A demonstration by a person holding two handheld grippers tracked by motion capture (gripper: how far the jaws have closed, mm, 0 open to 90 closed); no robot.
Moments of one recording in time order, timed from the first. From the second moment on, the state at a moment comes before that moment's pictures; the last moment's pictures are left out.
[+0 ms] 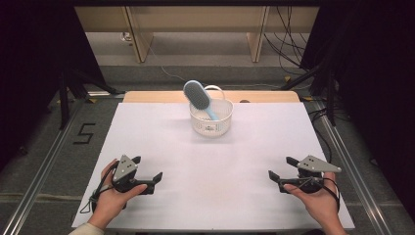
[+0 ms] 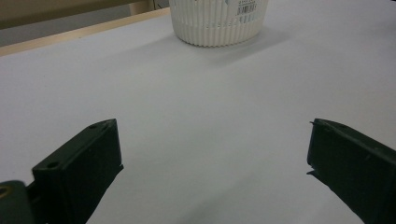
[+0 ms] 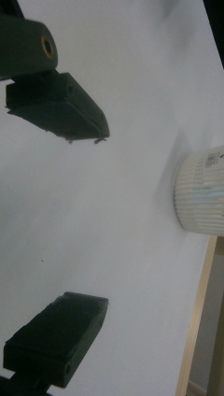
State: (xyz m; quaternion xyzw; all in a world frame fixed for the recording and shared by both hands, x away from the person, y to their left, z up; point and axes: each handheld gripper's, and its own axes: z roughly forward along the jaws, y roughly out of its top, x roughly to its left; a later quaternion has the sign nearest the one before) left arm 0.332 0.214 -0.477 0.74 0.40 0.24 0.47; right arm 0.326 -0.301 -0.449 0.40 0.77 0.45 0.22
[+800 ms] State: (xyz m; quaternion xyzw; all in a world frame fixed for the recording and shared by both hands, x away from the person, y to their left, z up) left arm 0.332 0.214 -0.477 0.75 0.40 0.24 0.47; right arm 0.322 -0.309 -0.456 0.41 0.76 0.46 0.22
